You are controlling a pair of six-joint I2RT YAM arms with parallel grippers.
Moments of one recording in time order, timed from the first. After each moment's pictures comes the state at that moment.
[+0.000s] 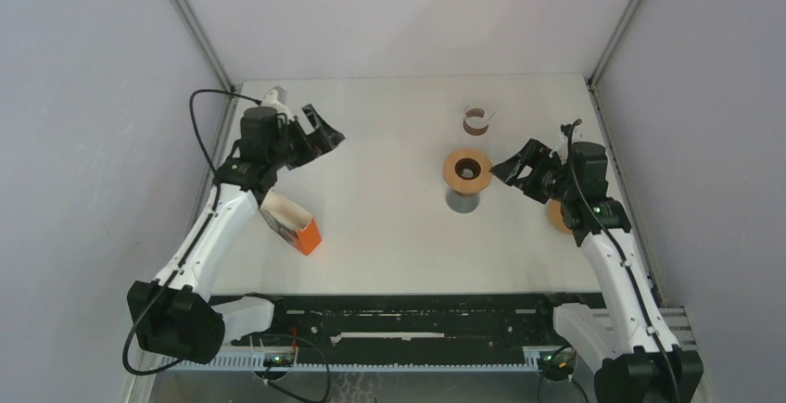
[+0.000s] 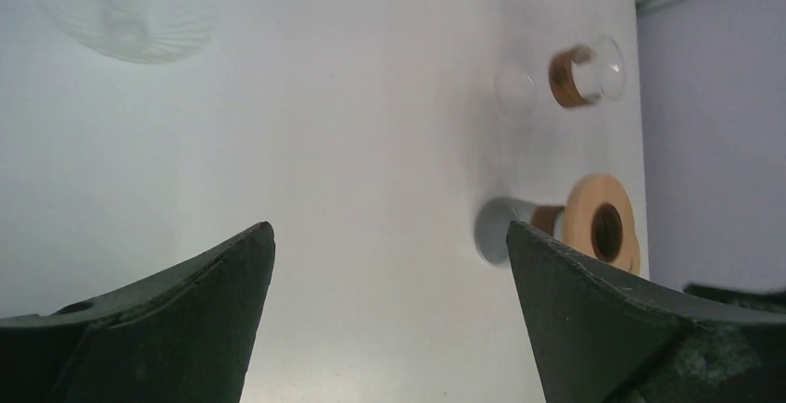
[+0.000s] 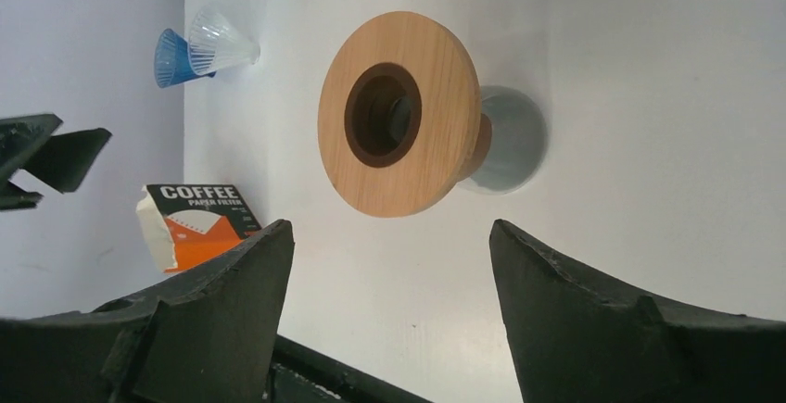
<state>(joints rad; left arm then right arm) -0.24 1.20 1.06 -0.35 0.18 -0.61 0.03 0.93 0.80 -0.45 -0.42 0.63</state>
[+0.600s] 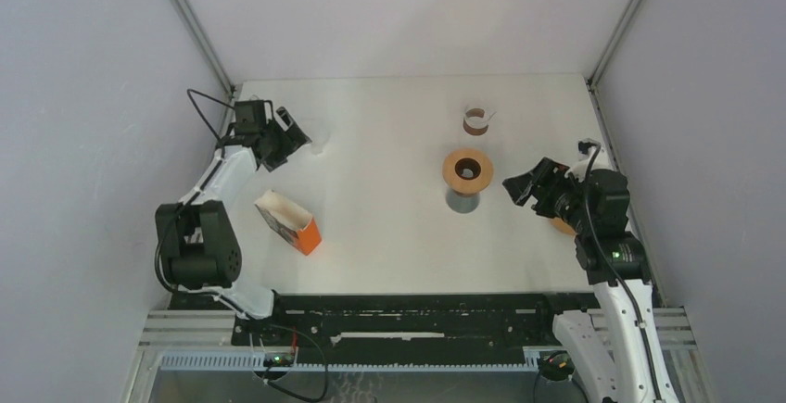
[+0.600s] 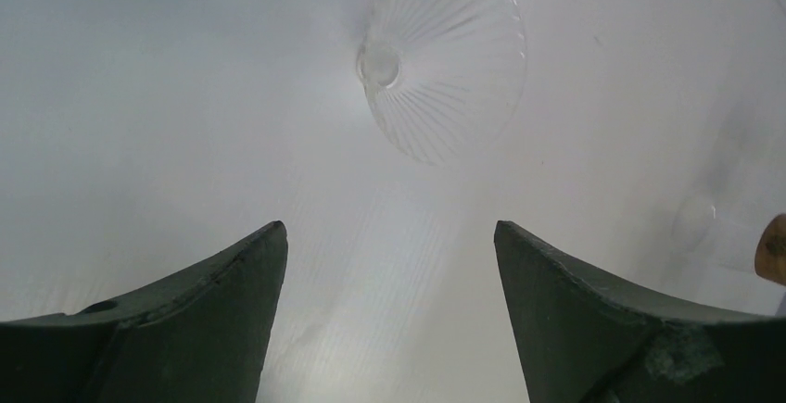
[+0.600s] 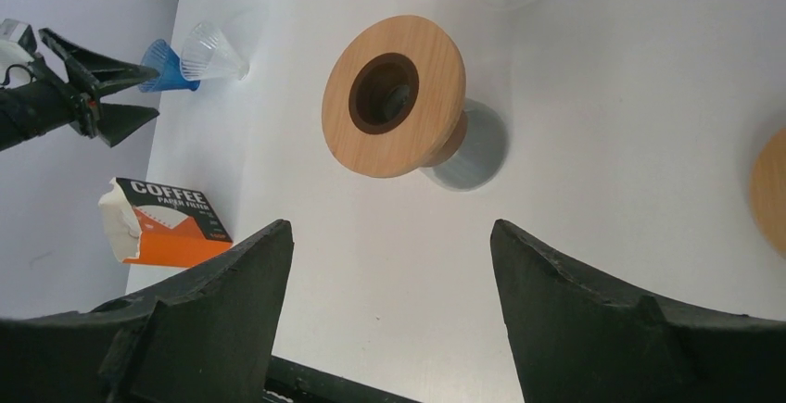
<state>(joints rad) 0.04 1.55 1.14 -0.38 0.10 -0.60 0.05 0.63 0.80 -0.61 -0.30 0.51</state>
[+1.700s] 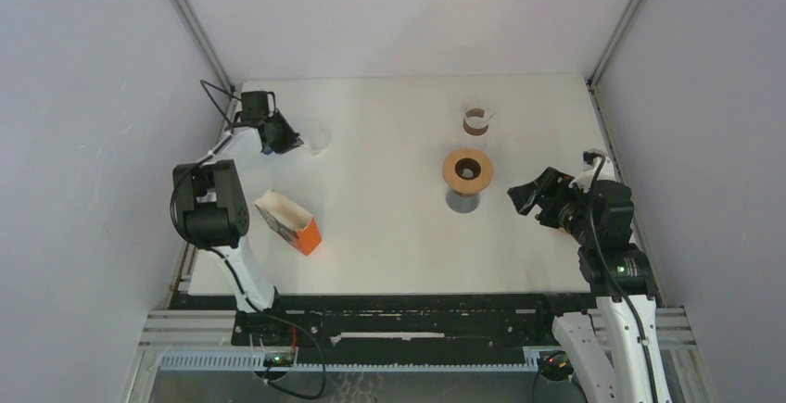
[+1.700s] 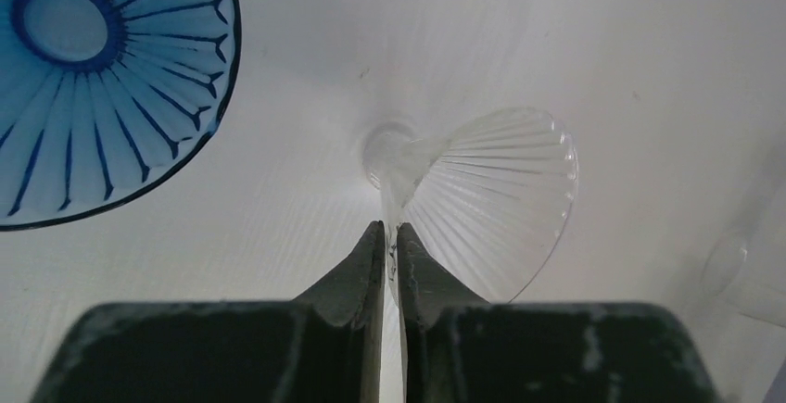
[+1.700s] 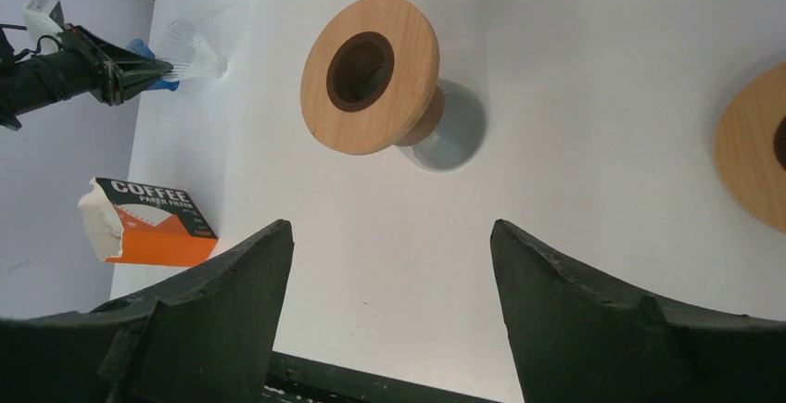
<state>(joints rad) 0.08 1.90 1.35 -0.30 0.17 -0.57 0.05 0.55 0.80 -0.71 -0.25 0.50</state>
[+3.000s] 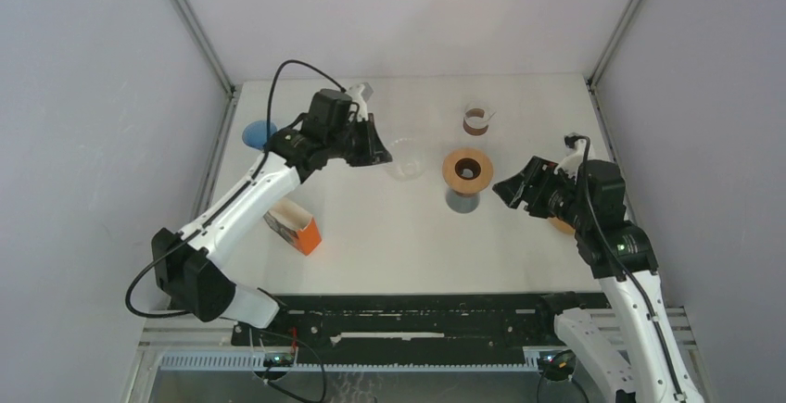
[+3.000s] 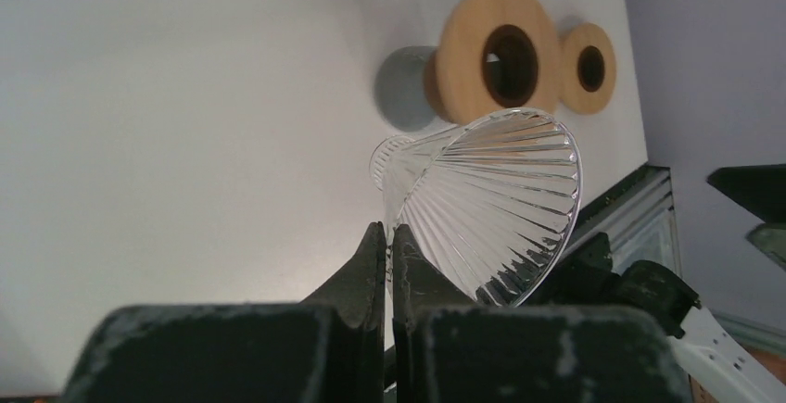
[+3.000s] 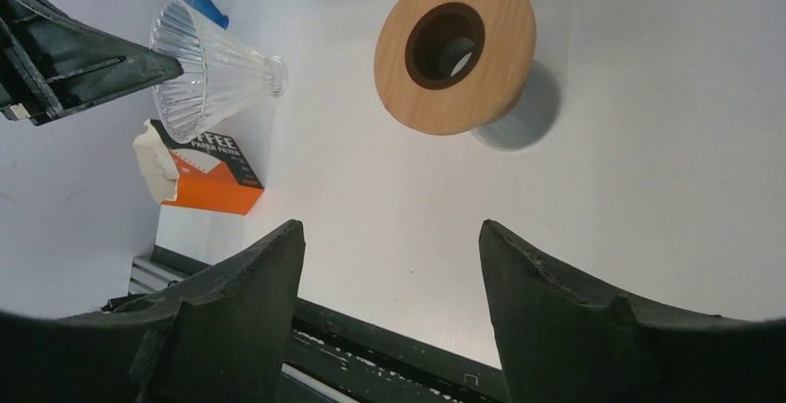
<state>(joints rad) -0.54 1.42 1.36 -0.61 0.22 -0.53 0.16 0.68 0.92 -0.74 -0.29 0.53</state>
